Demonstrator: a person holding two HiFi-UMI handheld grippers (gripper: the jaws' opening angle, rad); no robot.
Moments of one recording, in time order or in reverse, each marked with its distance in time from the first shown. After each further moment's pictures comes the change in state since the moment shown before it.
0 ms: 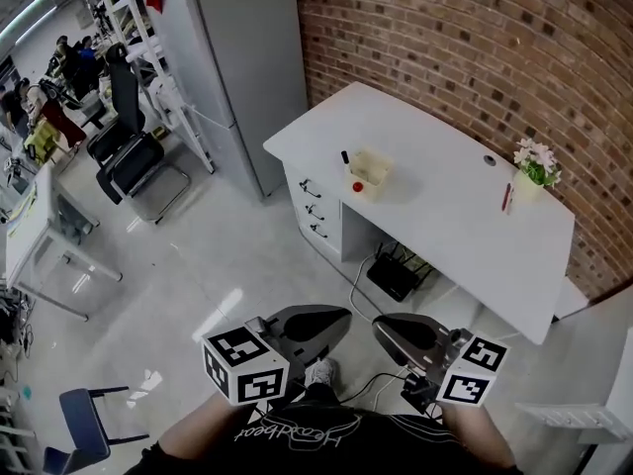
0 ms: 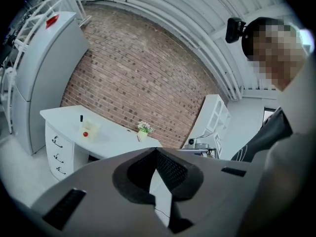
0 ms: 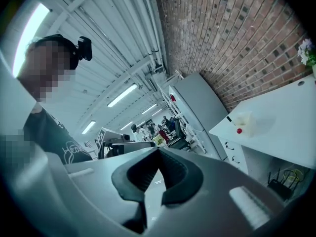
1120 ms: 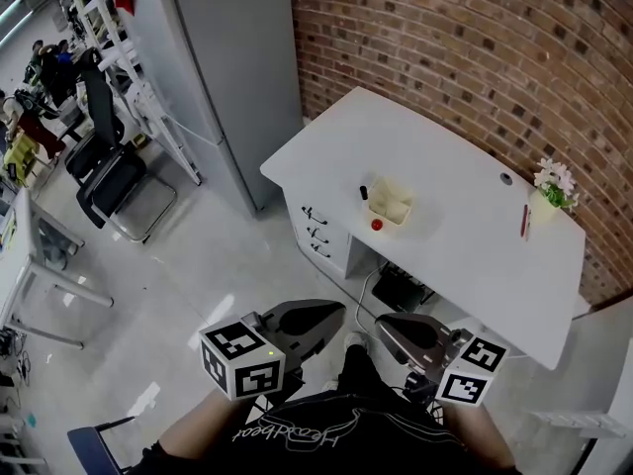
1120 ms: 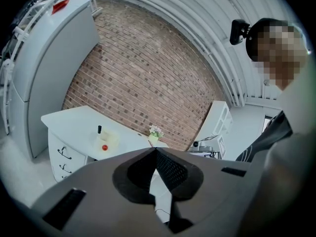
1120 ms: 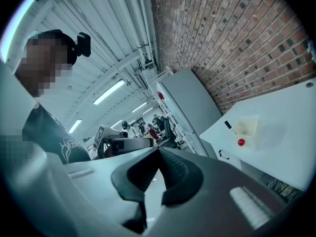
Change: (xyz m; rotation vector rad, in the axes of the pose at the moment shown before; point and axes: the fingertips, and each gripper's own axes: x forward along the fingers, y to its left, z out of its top) left arm 0.010 0.159 0.066 -0.056 0.018 -0.026; right arm 0.119 -0.098 0.035 0.009 0.023 -0.108
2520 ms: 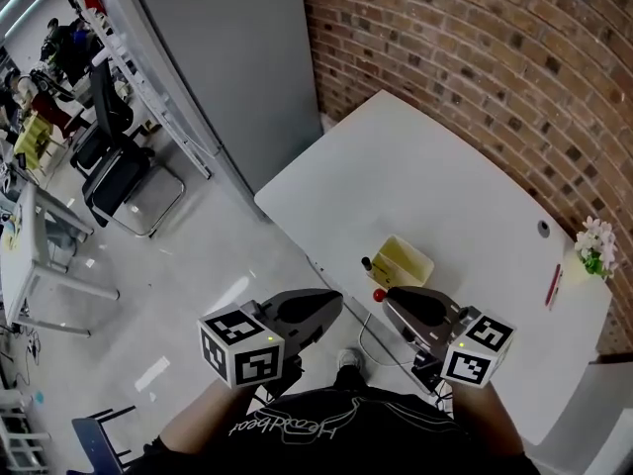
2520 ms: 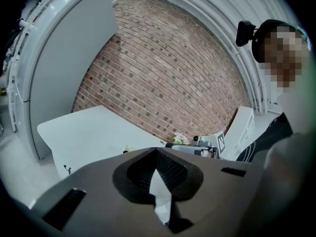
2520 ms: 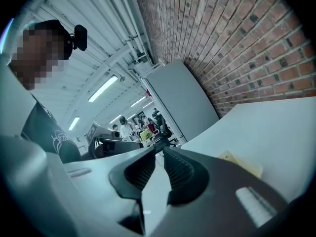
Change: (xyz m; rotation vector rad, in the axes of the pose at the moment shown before) left arm 0.111 0.159 0.083 -0.104 0.024 0.147; right arm 0.093 -0.198 0.093 -0.005 0.094 0.030
